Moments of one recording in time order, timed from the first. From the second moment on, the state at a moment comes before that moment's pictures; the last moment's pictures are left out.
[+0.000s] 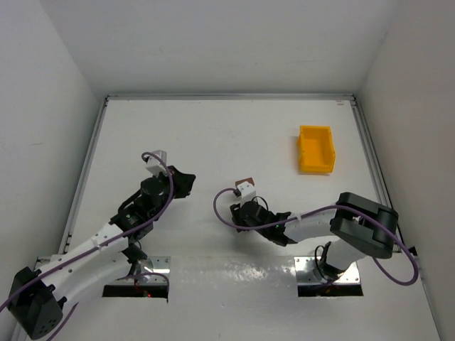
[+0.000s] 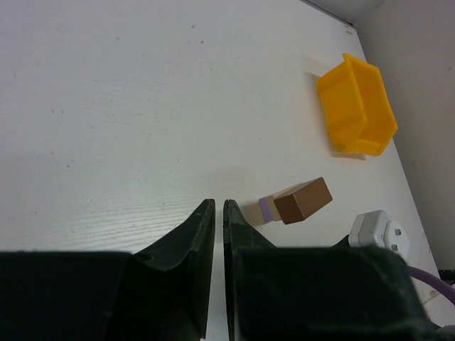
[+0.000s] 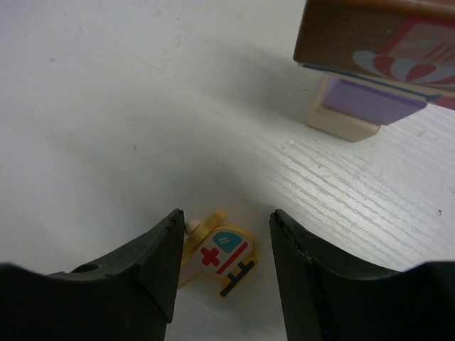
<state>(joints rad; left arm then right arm) -0.65 0.73 0.39 0.07 -0.28 -0.68 1.10 1.54 0.41 0.40 0.38 0.45</state>
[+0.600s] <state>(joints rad) -0.65 0.71 0.38 0.06 -0.26 -0.68 1.18 1.49 0.39 0.29 0.49 0.49</state>
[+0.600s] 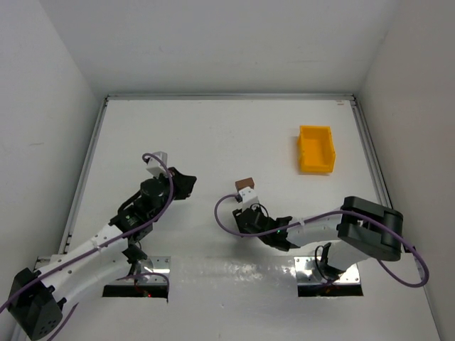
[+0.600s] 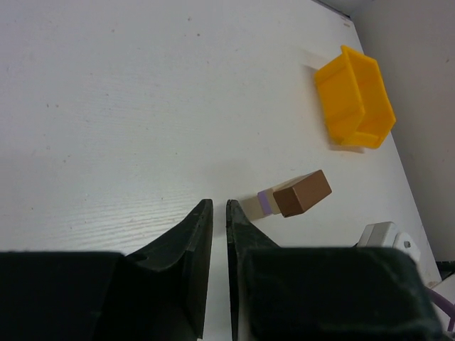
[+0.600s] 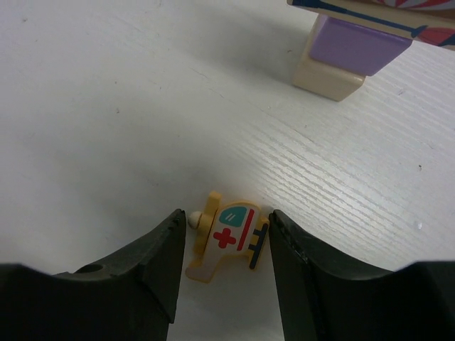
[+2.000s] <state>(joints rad) -0.65 0.61 0.38 0.02 -0.11 -0.65 1.20 1.18 0.33 0.10 0.26 0.54</state>
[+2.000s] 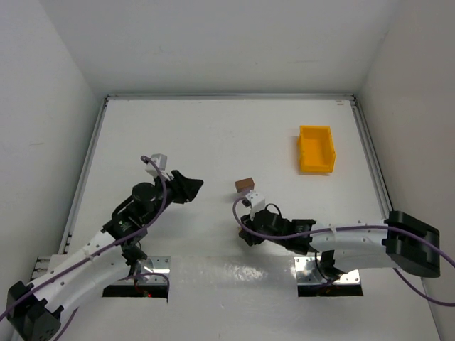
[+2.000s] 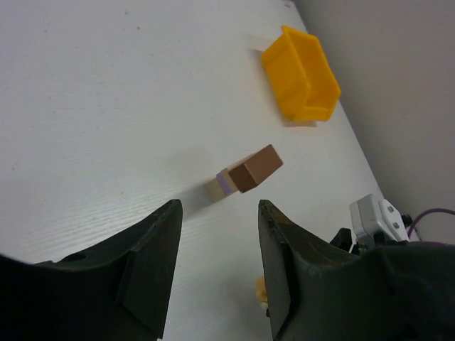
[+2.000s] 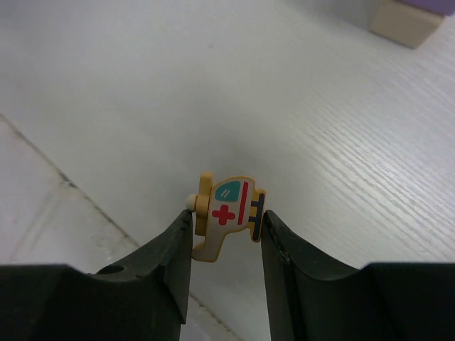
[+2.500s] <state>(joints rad) -0.65 0.60 0.38 0.22 0.22 -0.68 1.04 0.96 0.51 0.05 -0.03 0.52</state>
